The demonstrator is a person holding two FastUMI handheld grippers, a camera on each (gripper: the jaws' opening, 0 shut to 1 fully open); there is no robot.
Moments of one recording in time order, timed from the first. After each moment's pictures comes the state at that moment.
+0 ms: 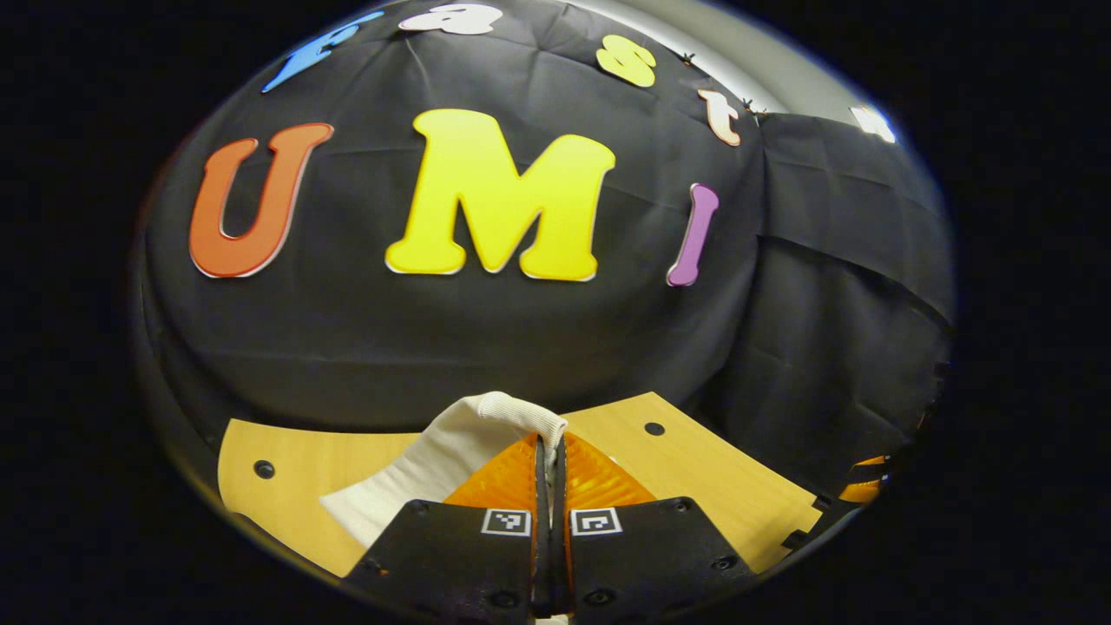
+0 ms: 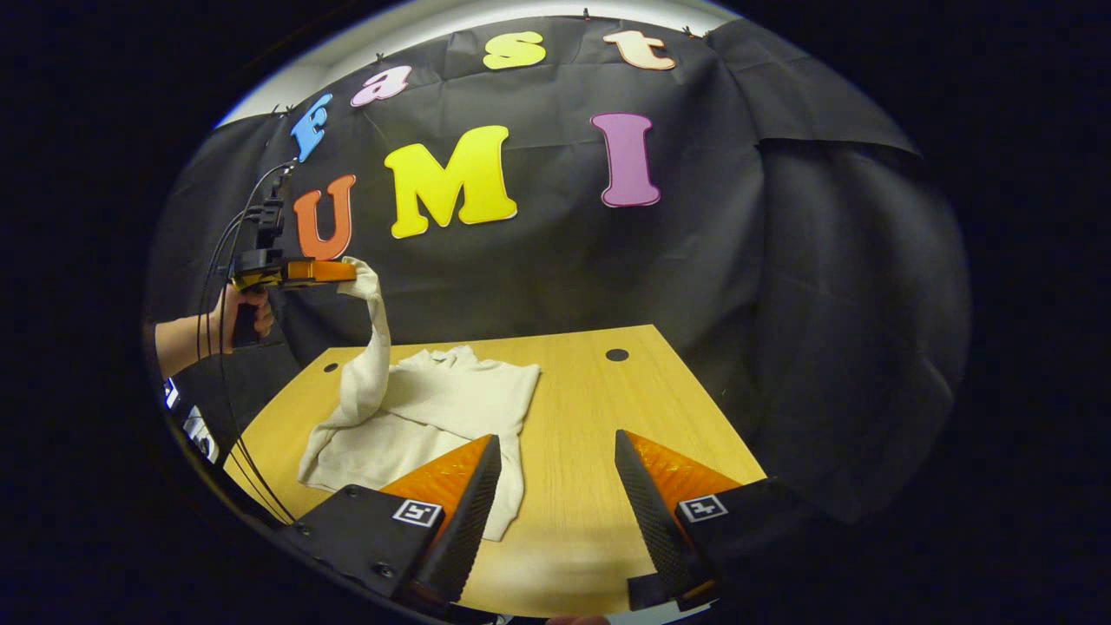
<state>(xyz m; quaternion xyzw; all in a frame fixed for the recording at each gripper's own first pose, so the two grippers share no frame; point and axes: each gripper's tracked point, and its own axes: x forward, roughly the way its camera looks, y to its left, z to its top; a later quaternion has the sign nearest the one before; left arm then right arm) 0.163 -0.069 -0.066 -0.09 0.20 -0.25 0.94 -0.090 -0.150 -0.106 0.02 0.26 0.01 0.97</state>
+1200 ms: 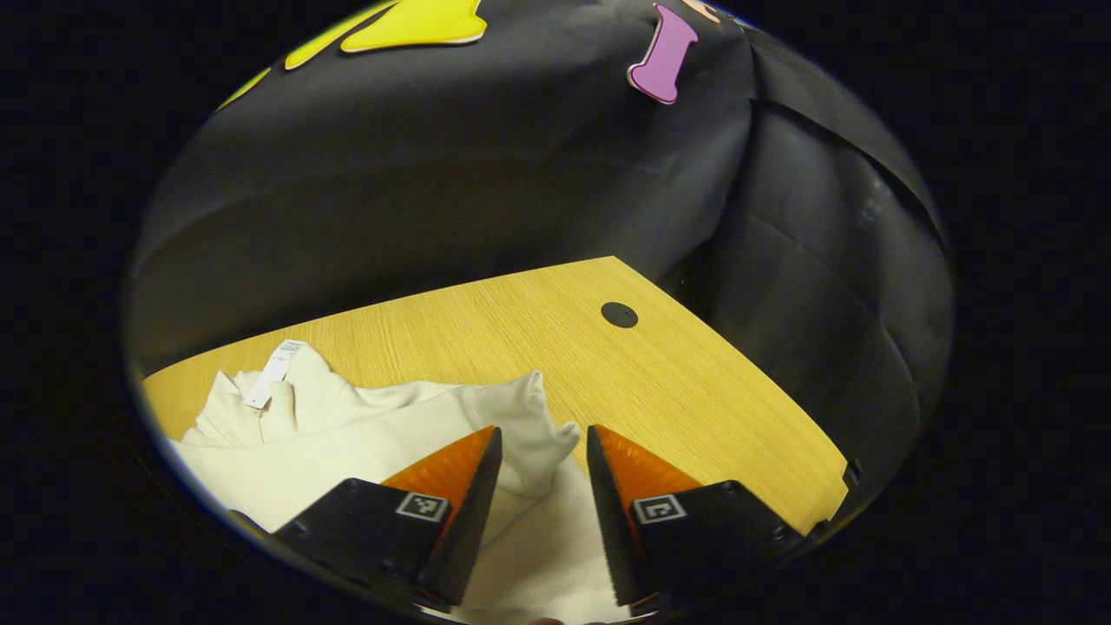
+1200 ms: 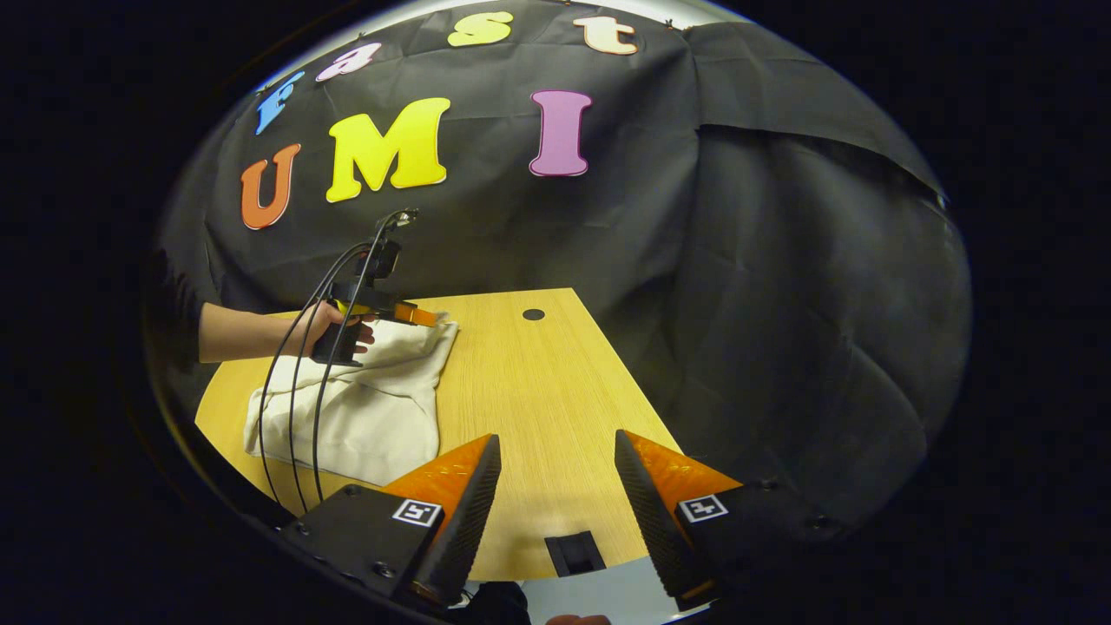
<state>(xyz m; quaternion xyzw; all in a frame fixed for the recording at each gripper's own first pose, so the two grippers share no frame) 0.203 -0.236 -0.267 -0.04 0.37 -0.30 0.88 -0.109 -0.215 -0.118 -0.03 0.31 -0.08 0.95</state>
